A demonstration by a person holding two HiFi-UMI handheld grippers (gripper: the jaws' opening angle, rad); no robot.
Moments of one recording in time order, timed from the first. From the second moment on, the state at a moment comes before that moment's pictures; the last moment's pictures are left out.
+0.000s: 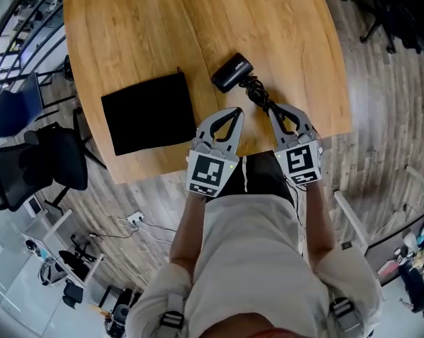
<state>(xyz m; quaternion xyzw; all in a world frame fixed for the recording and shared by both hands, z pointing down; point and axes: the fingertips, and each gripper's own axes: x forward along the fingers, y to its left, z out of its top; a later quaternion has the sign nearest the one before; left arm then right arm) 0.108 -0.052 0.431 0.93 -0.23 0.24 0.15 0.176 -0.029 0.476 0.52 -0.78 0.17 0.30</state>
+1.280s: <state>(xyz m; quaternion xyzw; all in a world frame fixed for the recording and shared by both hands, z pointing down) 0.128 -0.039 0.474 0.93 -0.20 0.26 0.17 0.170 -0.036 0.524 0.49 -0.78 0.19 0.34</state>
